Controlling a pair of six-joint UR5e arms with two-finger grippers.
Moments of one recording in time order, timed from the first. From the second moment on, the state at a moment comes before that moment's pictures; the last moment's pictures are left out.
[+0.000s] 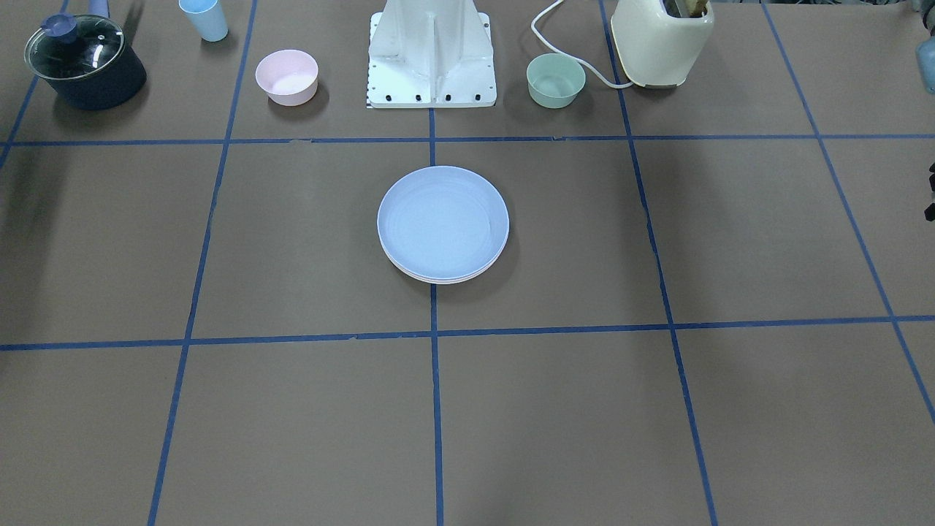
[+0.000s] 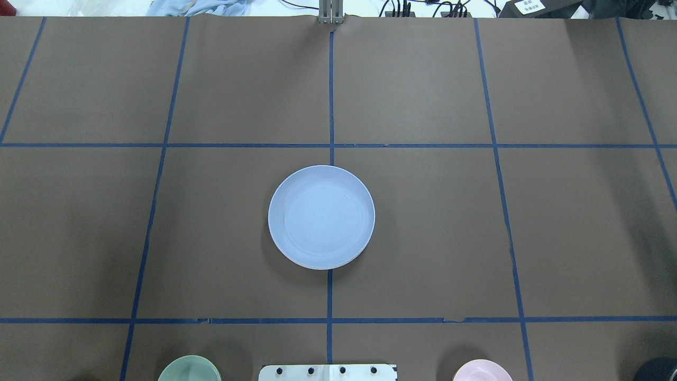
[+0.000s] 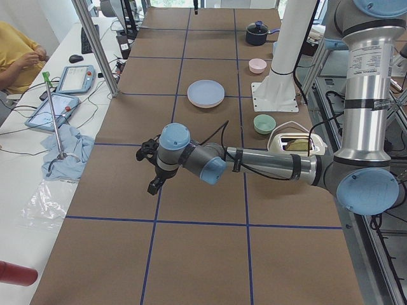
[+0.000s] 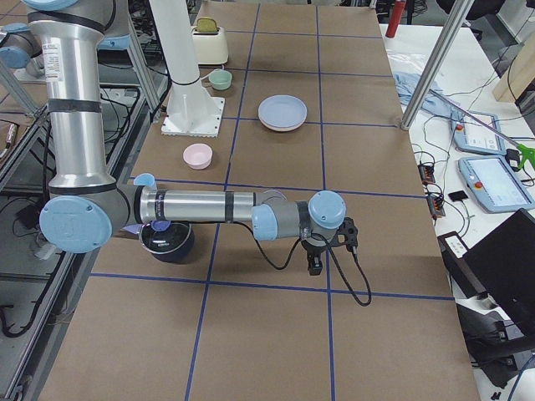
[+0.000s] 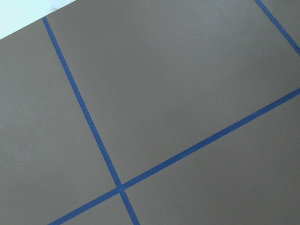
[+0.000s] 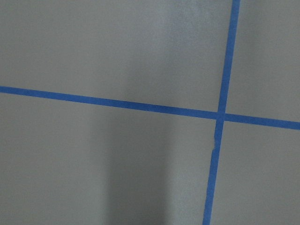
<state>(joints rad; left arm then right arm) -1.44 -1.54 -1.68 -2.02 -2.30 0.04 1.46 -1.54 1.54 -1.44 2.45 0.05</state>
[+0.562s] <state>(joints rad) -1.45 -1.52 -1.69 -2.02 -2.30 0.04 1.46 -1.55 1.55 -1.44 2.45 0.05</state>
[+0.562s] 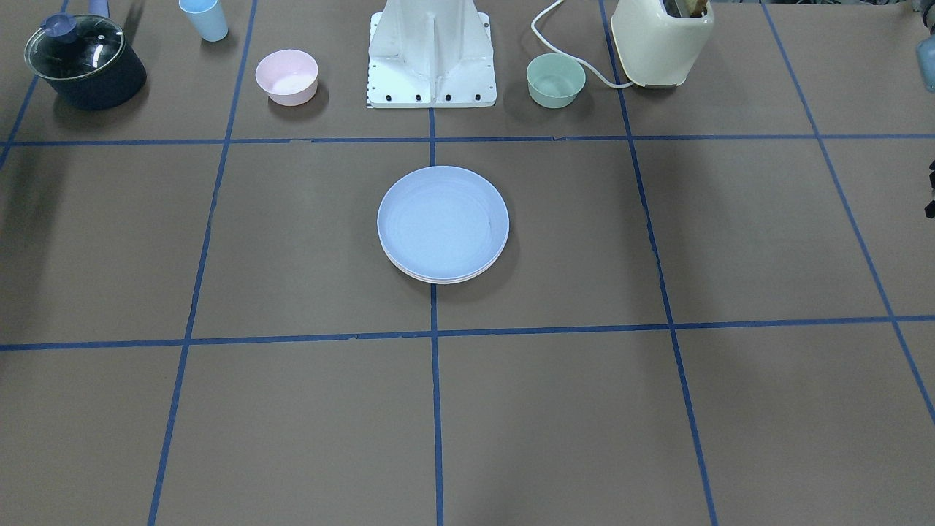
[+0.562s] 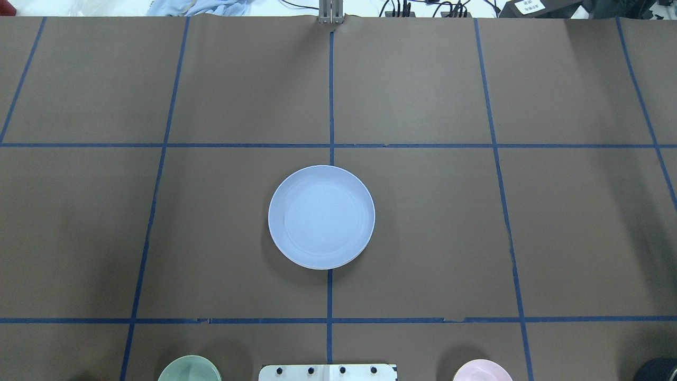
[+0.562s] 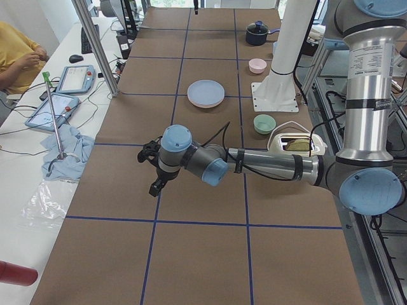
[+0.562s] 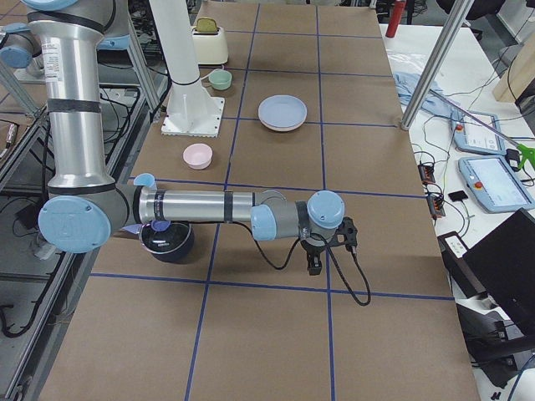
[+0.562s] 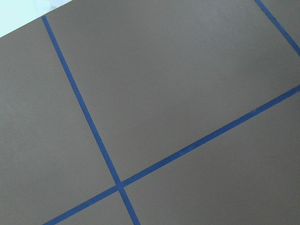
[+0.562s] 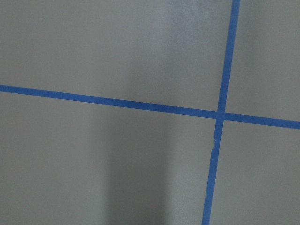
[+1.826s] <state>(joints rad) -1.45 -1.50 -1.72 -2.02 -2.33 0.04 1.46 -1.56 1.60 -1.44 2.45 0.06</state>
